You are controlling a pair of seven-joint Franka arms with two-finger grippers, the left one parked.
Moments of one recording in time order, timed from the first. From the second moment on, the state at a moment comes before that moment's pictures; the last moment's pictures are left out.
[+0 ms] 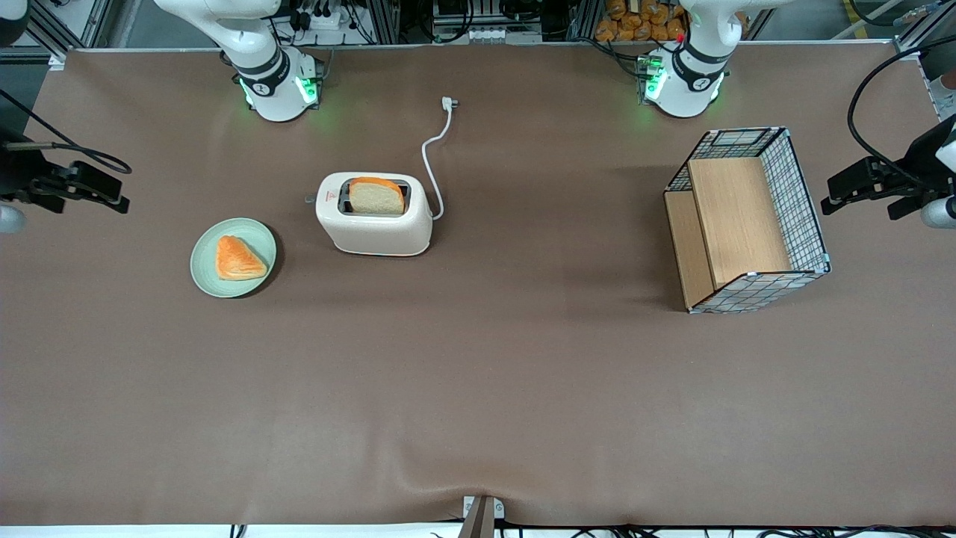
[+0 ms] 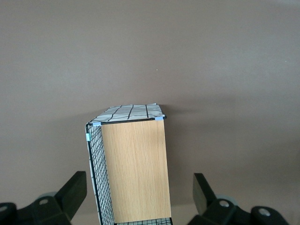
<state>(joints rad) -0.05 0.05 0.03 -1.52 0.04 1.50 0.01</state>
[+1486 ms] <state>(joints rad) -0.04 -0.24 0.04 -2.27 0.27 1.77 0.01</state>
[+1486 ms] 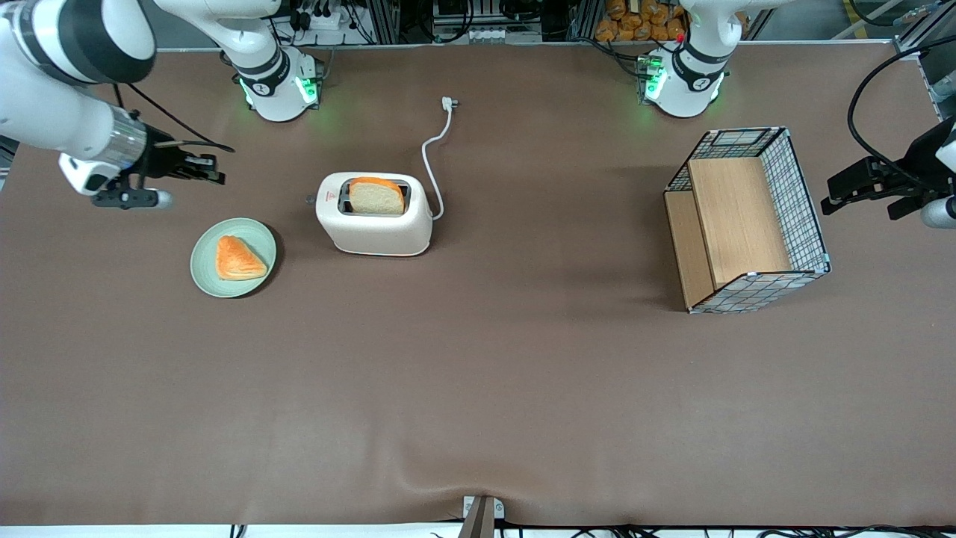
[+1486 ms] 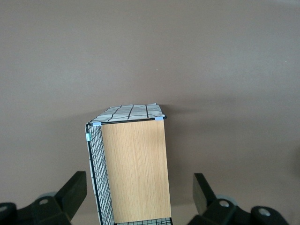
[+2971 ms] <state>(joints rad) 0.09 -0.13 0.05 -2.51 0.54 2.11 0.01</state>
